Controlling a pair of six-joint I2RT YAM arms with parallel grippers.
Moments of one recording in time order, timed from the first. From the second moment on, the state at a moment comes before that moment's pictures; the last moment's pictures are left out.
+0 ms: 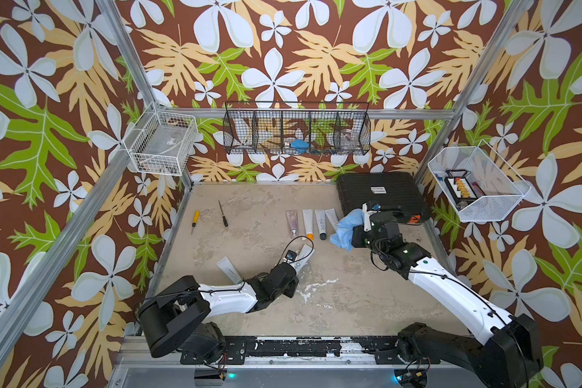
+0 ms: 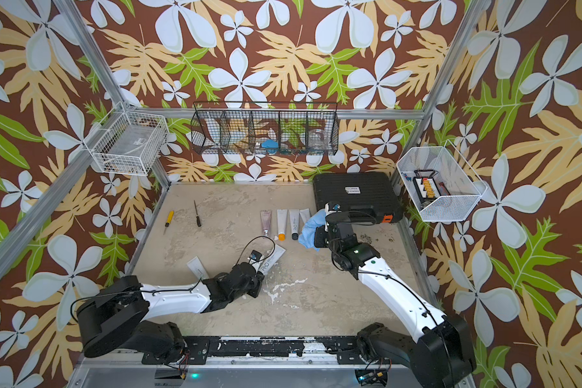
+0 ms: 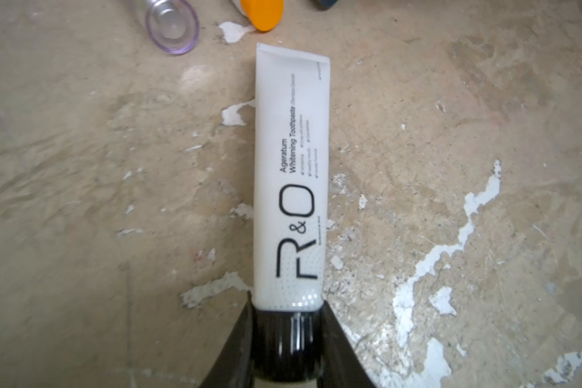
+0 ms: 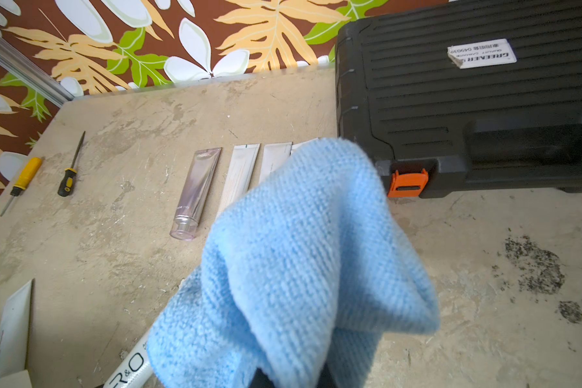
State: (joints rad) left arm -0.92 1.40 0.47 0.15 -0.28 -0.40; right arm 0.44 1.16 0.88 -0.33 0.13 0.36
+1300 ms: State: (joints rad) left arm -0.59 1.95 1.07 0.00 -0.43 -0.78; right arm 0.43 1.08 0.79 -0.34 0.12 0.39
